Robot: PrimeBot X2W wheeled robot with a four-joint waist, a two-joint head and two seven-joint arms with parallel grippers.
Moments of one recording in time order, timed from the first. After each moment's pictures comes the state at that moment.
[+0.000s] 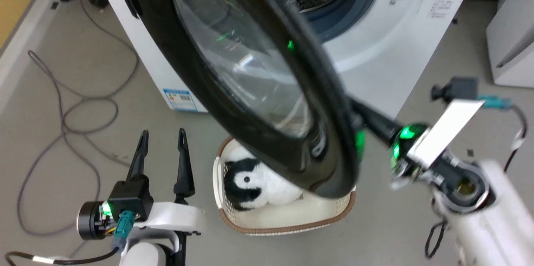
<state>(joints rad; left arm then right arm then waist) -0.14 0.05 -0.10 0.09 -0.11 0.14 -0.26 -0.51 -0.20 0.27 0.23 1.56 0.13 0.48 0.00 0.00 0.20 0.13</state>
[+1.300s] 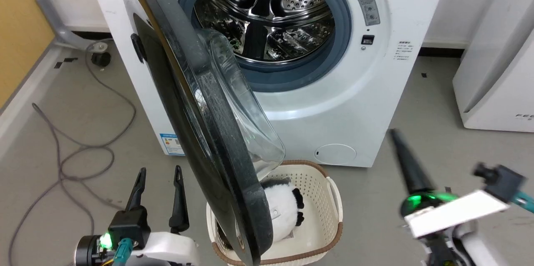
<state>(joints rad) -0.03 0.05 -0.07 0.13 -0.09 0.11 -0.26 -0.19 -0.24 0.36 0.05 1.17 0.13 -0.17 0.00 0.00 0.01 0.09</state>
